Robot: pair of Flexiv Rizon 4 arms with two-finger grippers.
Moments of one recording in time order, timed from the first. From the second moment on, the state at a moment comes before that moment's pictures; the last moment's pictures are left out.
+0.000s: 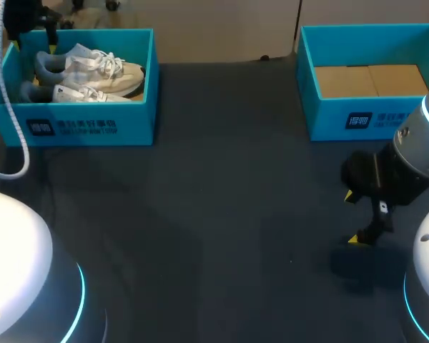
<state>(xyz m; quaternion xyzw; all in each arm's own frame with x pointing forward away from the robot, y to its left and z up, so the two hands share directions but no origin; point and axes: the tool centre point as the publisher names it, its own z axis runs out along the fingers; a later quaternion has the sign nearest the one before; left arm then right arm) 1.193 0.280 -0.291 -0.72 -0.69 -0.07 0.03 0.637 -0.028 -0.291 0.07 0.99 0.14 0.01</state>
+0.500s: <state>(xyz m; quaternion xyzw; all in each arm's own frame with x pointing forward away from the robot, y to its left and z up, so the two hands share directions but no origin) 1.152 0.286 -0.244 -0.71 -0.70 -0.05 0.02 0.637 -0.028 -0.291 0.07 0.99 0.14 0.01</state>
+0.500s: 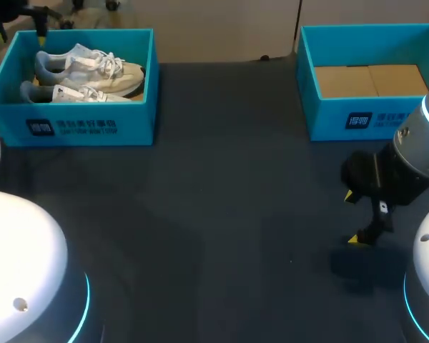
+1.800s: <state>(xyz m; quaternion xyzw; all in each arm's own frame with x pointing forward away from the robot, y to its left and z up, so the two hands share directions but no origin) 1.053 0.292 -0.244 -0.74 -0.67 -0.03 0.04 0.637 -0.028 -0.291 0.07 0.99 0.14 0.01</state>
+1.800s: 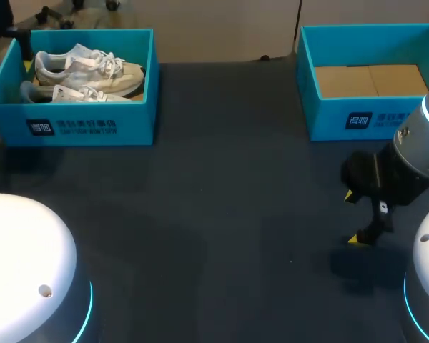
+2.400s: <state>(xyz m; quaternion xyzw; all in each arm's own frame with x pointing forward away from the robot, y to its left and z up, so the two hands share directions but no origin) 1.057 0.298 -0.288 -0.72 -0.69 -0.03 0.06 0.637 -0.028 -0.291 0.07 0.99 0.14 0.01</state>
